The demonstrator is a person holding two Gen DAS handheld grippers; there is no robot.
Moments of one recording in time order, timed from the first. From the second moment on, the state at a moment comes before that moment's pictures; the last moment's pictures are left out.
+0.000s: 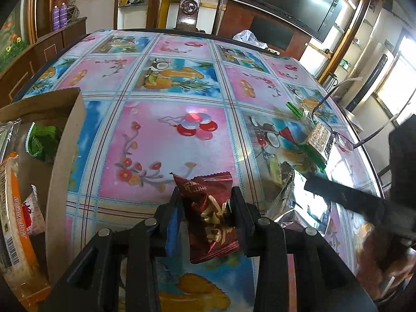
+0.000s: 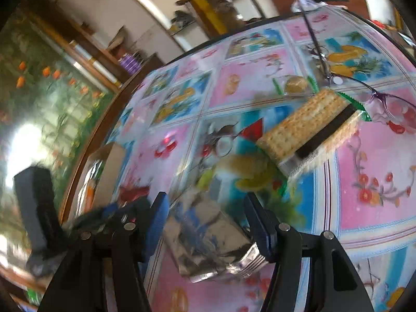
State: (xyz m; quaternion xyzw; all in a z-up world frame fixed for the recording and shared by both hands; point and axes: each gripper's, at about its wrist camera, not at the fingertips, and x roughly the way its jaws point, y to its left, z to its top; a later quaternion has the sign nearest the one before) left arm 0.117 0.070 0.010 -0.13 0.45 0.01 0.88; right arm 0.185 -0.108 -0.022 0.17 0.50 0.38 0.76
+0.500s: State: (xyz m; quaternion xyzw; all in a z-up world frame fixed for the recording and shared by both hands) left arm 0.116 0.072 0.011 -0.13 0.45 0.02 0.88; right arm 0.141 -0.055 -0.015 -0.06 0.44 0.34 0.83
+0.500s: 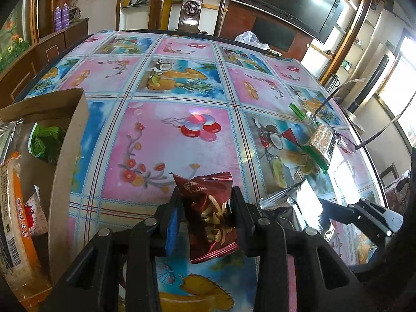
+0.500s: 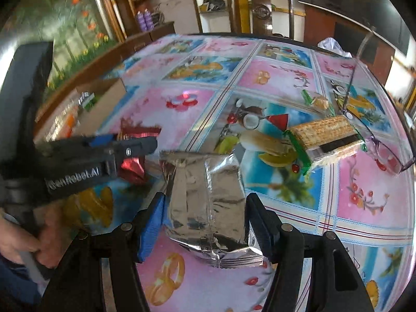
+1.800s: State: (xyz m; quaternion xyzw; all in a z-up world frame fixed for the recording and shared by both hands) left arm 0.093 0.032 0.043 -0.01 0.35 0.03 0.93; right arm 0.153 -0.105 0.011 0.08 0.39 0.25 0.88
